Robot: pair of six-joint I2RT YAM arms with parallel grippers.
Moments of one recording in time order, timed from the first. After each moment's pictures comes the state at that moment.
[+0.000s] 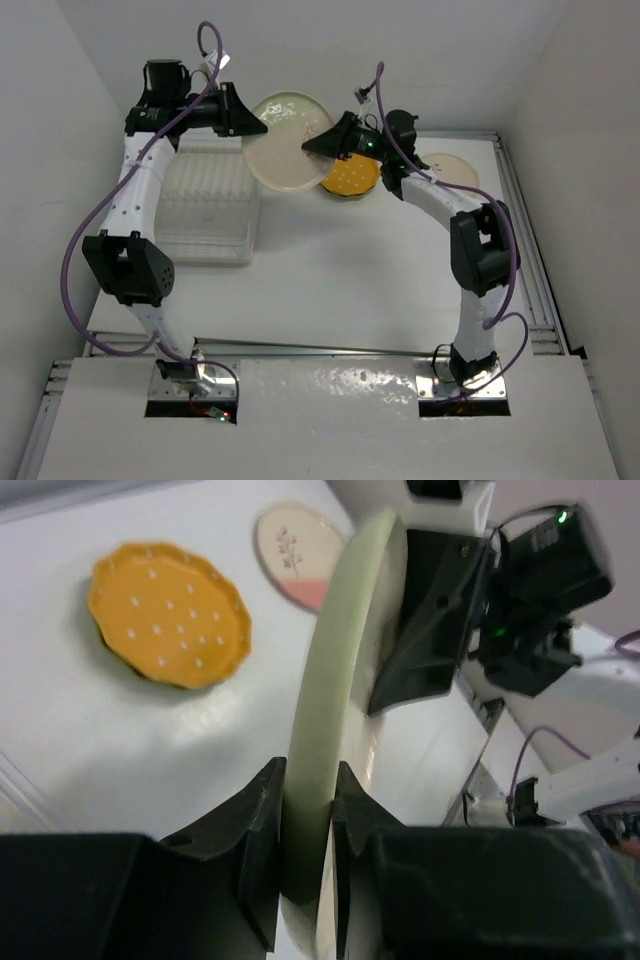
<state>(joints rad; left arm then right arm) -0.03 1.80 1.99 -0.70 0.96 -0.20 0.37 1.97 1.48 0.57 -0.79 0.85</state>
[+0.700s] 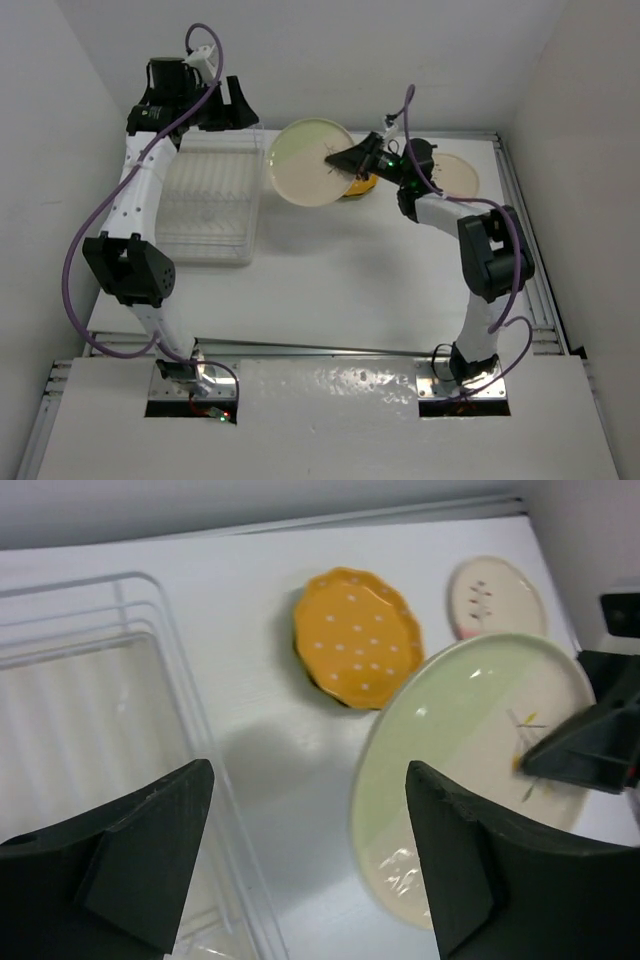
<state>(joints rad) -0.04 1.80 1.99 -0.71 0.52 -0.19 0.31 1.90 1.18 0.83 -0.76 1.17</state>
